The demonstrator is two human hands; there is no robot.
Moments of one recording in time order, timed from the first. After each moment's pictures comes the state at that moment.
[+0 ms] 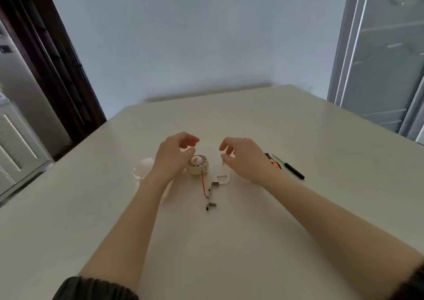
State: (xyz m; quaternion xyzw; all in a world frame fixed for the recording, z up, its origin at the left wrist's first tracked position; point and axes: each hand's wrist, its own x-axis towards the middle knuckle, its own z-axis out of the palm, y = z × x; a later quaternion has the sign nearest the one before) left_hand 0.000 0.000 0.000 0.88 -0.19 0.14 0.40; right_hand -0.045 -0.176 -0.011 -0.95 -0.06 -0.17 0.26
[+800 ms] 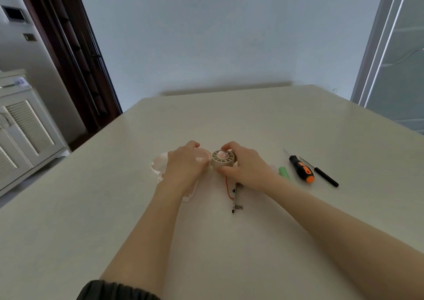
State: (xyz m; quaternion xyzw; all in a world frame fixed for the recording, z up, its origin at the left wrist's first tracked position) left_hand -0.008 0.019 -0.012 0.95 -0.05 0.08 0.31; right_hand -0.030 -0.134 -0.027 -0.93 -0.09 -0.12 0.34
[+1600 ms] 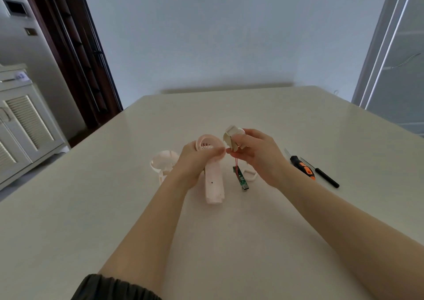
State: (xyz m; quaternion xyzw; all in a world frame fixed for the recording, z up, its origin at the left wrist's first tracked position) left_hand -0.005 0.005 -0.012 0.73 -0.04 -0.05 0.68; right_hand -0.033 -0.147 -0.007 -0.60 -0.02 -0.05 0.80
